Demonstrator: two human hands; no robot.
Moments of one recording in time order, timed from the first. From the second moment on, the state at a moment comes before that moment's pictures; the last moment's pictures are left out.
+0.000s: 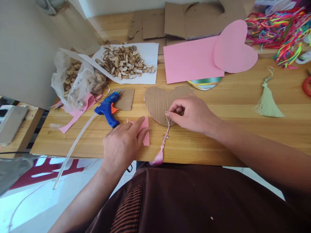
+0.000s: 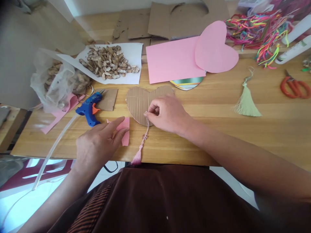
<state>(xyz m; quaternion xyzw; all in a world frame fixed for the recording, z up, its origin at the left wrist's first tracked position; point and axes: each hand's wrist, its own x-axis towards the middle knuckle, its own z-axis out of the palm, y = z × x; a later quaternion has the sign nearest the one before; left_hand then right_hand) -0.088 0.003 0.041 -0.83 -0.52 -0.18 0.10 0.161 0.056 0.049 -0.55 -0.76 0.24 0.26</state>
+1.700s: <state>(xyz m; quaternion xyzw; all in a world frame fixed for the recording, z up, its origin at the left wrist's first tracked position) -0.067 0.016 0.027 -0.94 -0.23 -0.23 -0.04 0.161 0.056 0.041 -0.51 -0.77 0.22 0.31</state>
